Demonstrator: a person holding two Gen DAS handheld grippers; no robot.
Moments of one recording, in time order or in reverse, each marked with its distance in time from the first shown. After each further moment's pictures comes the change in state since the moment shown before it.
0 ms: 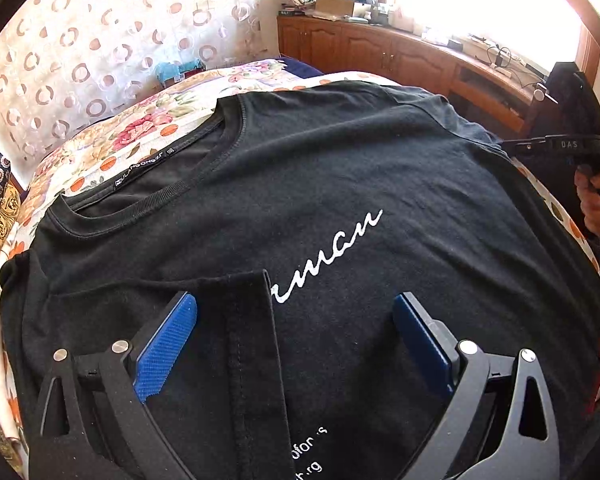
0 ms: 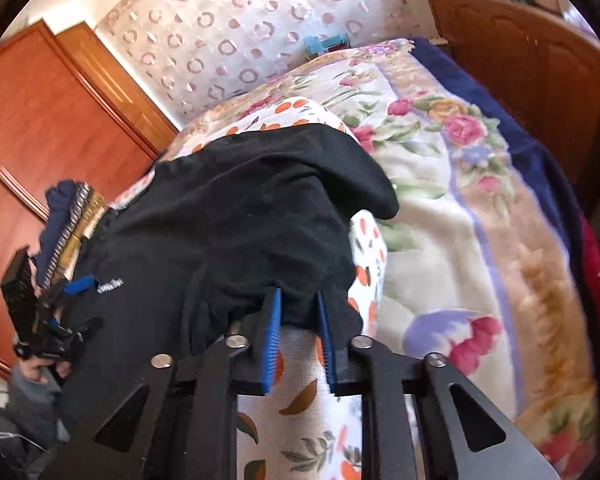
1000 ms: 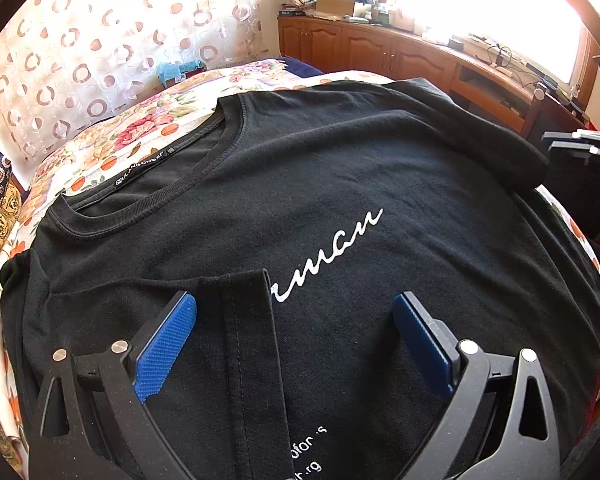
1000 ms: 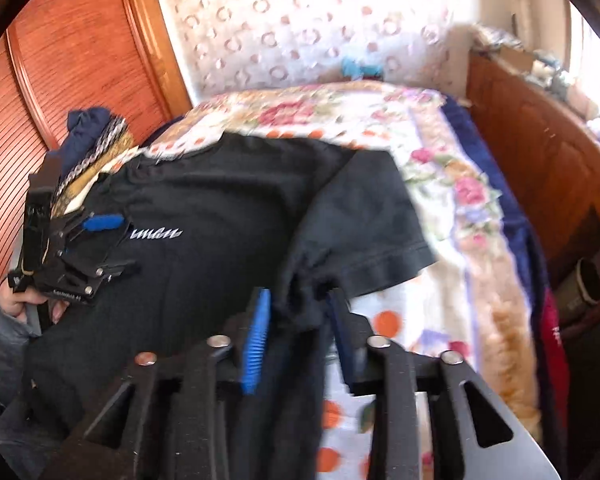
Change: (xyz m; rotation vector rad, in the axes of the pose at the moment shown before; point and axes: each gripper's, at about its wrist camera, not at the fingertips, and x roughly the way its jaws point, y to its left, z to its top) left arm 0.001 0.000 -0.001 -0.004 0.001 0.006; right arm -0.049 0.090 -0.042 -0.278 -0.053 -0.129
